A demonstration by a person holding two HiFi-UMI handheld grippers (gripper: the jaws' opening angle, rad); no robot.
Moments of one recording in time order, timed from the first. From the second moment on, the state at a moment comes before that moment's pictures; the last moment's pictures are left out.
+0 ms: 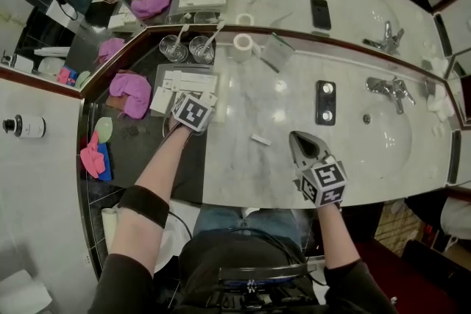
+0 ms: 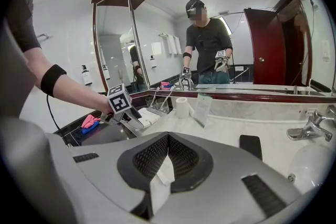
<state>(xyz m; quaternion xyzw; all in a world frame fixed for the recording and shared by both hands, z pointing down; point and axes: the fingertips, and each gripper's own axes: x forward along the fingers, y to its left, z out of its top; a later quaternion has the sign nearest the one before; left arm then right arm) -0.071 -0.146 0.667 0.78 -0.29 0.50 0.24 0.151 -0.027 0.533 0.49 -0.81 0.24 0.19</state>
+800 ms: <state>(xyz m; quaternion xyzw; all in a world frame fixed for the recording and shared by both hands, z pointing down) -0.044 -0.111 0.548 0.87 -0.36 0.30 0.16 0.167 -0.032 0.513 0.48 -0.83 0.21 0.18</state>
